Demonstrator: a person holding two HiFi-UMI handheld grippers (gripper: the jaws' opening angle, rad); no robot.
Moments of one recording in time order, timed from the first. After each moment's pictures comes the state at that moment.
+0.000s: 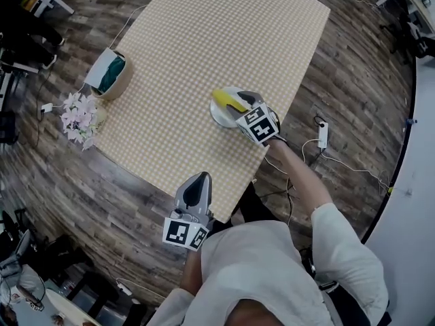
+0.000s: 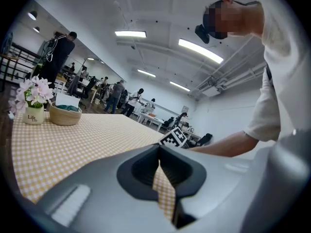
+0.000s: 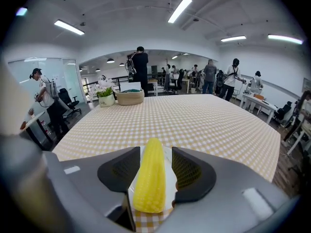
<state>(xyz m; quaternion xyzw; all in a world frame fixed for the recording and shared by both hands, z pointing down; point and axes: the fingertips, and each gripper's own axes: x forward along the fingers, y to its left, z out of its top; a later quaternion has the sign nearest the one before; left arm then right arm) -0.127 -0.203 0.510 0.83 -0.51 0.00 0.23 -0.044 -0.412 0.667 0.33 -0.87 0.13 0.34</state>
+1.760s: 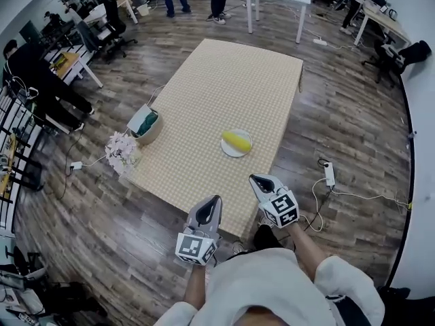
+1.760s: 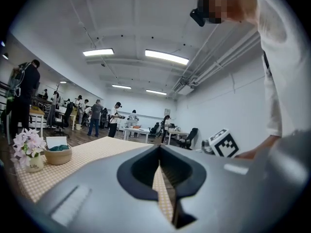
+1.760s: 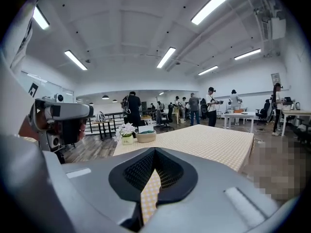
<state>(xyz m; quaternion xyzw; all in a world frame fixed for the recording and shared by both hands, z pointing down) -0.117 -0.092 0.409 0.89 -0.45 0.02 0.07 -0.011 -0.157 0.491 0.42 -0.89 0.10 0.12</state>
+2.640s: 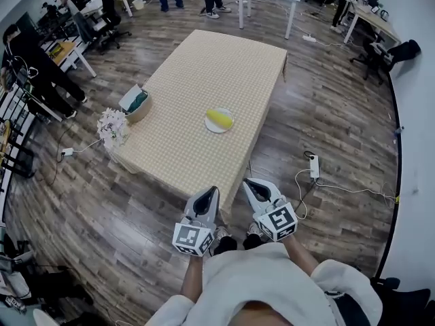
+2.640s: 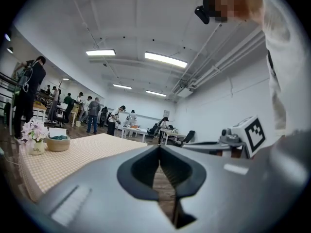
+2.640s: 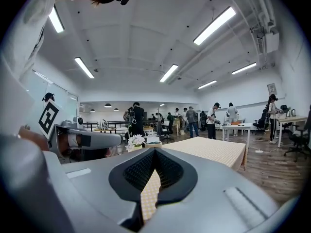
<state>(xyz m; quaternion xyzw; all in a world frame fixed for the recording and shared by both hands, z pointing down) -0.066 0.012 0.406 0.89 -0.45 0.00 0.09 0.021 -0.001 0.420 0.43 -0.90 0.05 0.07</state>
